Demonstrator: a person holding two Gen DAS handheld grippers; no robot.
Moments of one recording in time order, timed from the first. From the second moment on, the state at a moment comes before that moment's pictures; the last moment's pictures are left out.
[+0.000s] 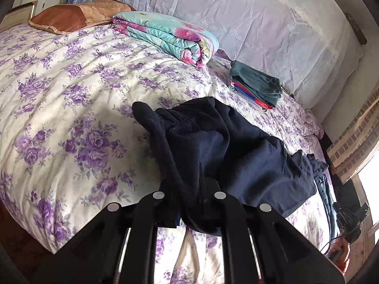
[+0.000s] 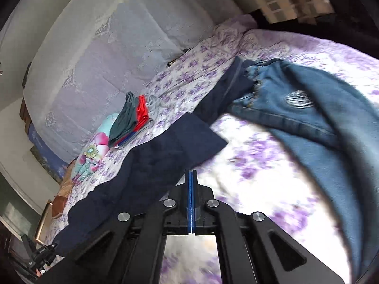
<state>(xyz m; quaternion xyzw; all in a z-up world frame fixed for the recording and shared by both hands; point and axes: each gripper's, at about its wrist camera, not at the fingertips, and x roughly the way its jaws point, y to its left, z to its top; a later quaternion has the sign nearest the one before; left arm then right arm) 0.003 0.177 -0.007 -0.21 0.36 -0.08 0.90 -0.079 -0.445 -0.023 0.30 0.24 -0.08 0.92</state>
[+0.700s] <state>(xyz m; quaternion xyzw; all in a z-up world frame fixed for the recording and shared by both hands) 0.003 0.183 -0.014 -0.23 0.37 -0.08 0.90 -0.002 -0.434 -0.040 0.37 0.22 0.03 0.90</state>
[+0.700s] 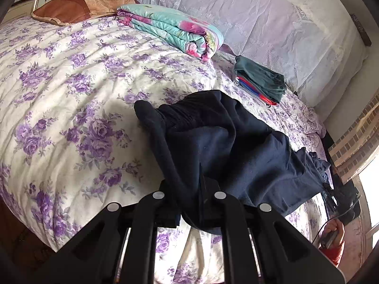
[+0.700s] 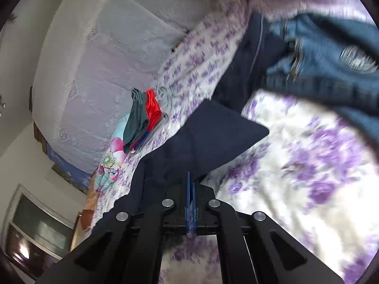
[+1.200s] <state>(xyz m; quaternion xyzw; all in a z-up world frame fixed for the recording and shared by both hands) -0.020 0.231 0.008 -0.21 0.36 0.00 0.91 -0.112 -0.475 0.007 0.25 0.18 -0.18 0.93</state>
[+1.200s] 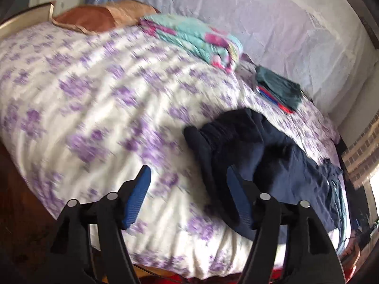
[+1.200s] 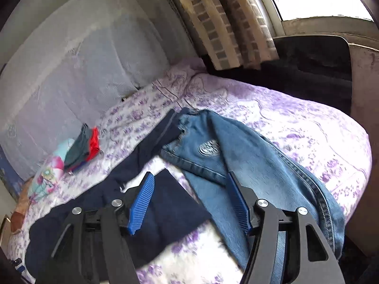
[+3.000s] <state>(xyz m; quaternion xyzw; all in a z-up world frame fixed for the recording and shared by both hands) 0.302 0.247 0.056 -0.24 0.38 0.12 0.89 0.163 -0.445 -0.032 0.41 0.27 0.01 0.87</state>
